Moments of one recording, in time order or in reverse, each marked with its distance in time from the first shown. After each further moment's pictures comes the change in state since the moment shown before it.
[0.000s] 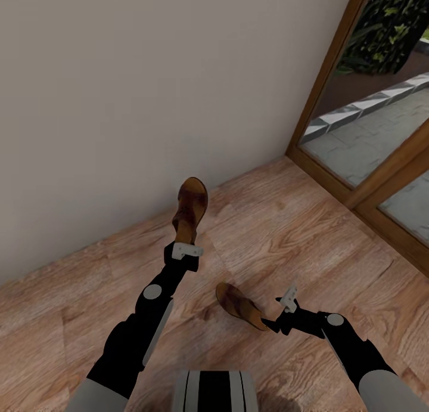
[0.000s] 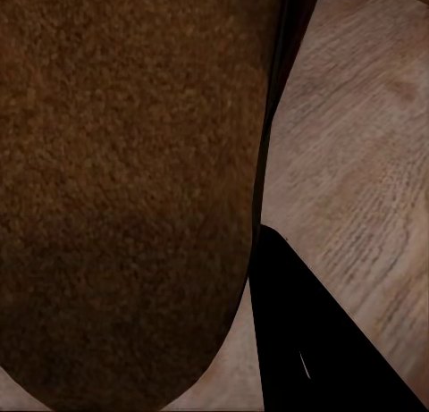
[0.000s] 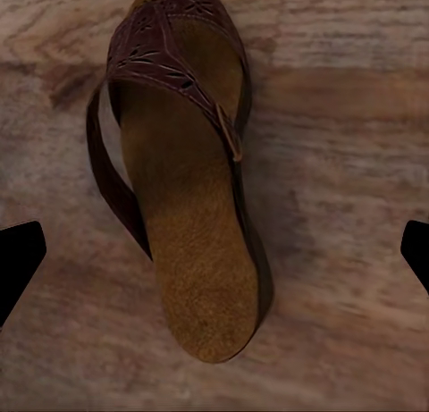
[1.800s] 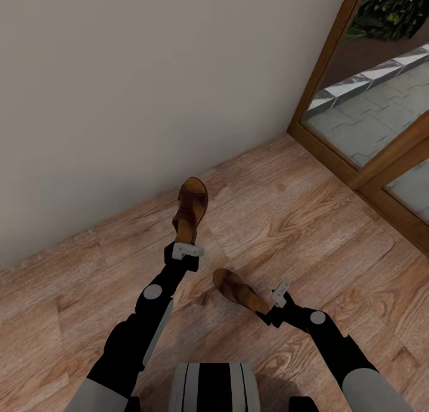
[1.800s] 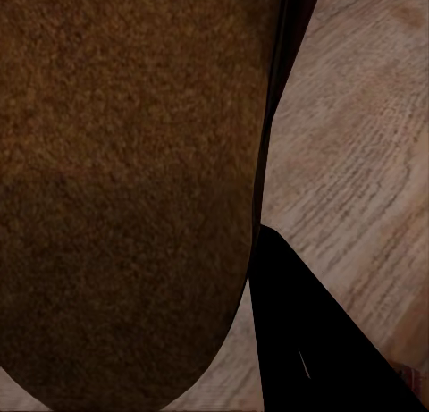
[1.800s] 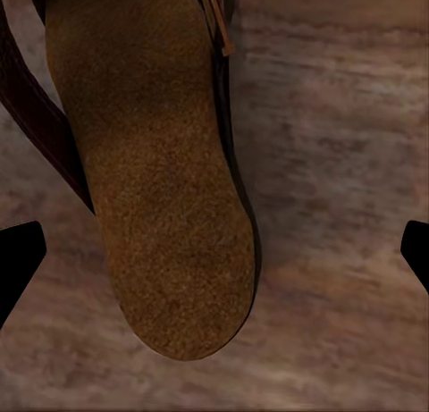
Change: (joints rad) left arm 0.000 0.000 -0.002 0.001 -0.001 0.000 0.000; right arm 0.000 0.076 0.012 -0.037 0.164 0.004 -0.211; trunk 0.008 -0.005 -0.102
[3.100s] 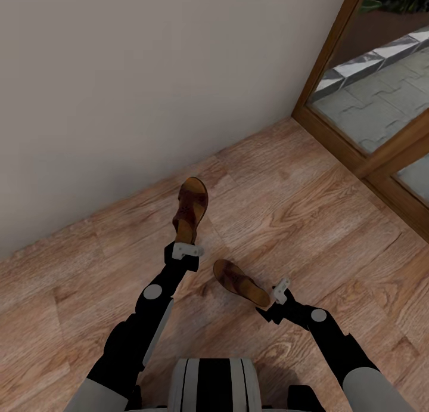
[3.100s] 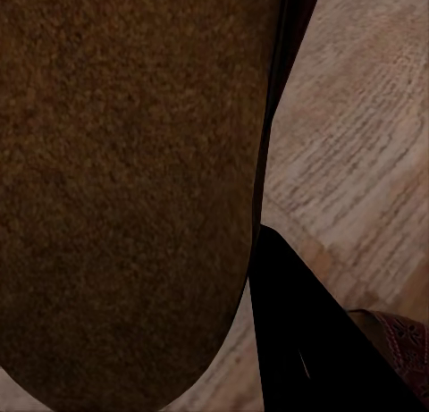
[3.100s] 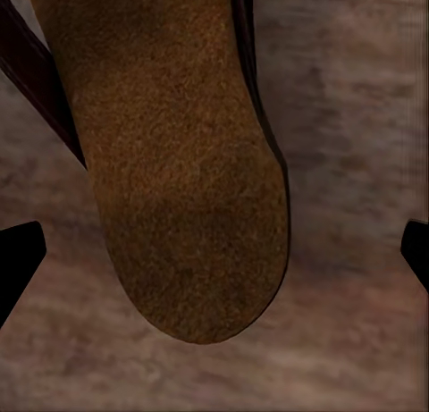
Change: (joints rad) left arm 0.000 0.000 0.000 -0.001 0.000 0.000 0.001; right arm 0.000 -0.001 -0.007 -0.028 -0.003 0.001 -0.001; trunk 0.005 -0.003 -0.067
